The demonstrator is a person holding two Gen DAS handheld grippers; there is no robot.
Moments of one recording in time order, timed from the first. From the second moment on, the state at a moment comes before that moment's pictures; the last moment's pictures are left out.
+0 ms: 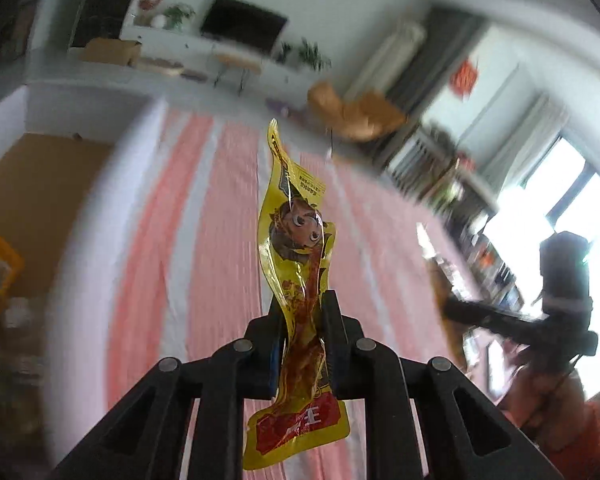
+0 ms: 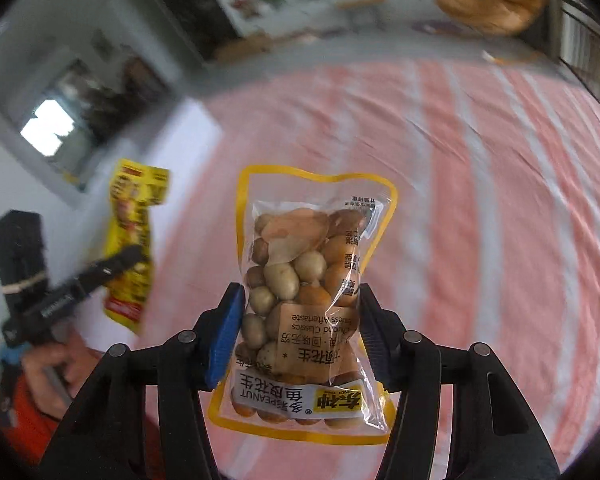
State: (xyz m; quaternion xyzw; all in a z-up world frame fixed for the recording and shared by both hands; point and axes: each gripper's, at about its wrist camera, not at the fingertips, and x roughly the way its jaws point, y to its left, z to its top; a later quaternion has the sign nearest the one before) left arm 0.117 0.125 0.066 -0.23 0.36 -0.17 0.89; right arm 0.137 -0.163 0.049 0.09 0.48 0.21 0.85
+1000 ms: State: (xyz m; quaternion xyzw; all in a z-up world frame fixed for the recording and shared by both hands) left arm 0.016 0.284 0.079 -0.04 0.31 0.30 0.90; right arm 0.159 0.148 0.057 -0.06 0.42 0.37 0.83
